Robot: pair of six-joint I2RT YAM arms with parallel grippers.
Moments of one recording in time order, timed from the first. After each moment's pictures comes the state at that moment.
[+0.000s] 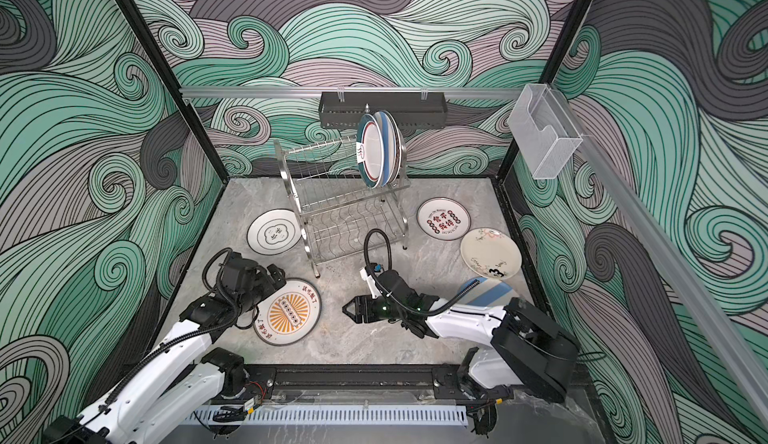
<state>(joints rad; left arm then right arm) -0.29 0.77 0.45 -0.54 -0.18 -0.83 0.96 1.38 0.50 0.23 -0.30 0.77</state>
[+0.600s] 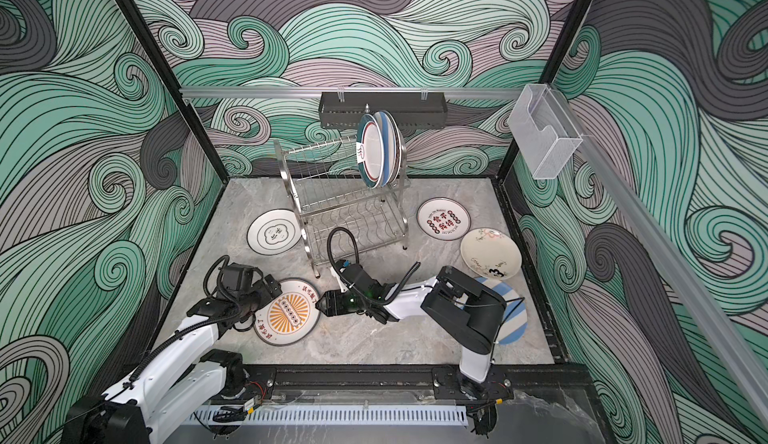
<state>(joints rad) -0.16 0.86 0.35 -0.46 -0.03 -0.79 1.01 1.81 0.78 0.34 -0.34 0.80</state>
